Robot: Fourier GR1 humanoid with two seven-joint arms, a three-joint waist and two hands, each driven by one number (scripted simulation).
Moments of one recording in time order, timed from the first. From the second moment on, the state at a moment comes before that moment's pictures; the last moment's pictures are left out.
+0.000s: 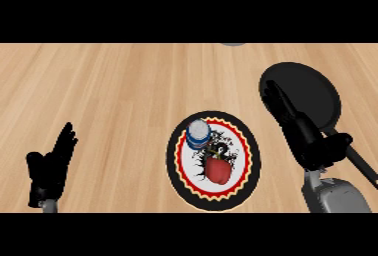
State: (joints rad) left arm 0.05 0.27 -0.01 -1.41 0.07 0.20 0.06; right arm -0.19 -0.21 0.17 -1.63 -0.12 -0.01 0.13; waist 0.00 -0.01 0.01
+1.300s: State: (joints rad) left arm -0.14 0.25 0.02 -1.59 0.19 0.13 0.21; right arm -0.08 -0.31 0.35 -2.10 0.67 -0.17 0.50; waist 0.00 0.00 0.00
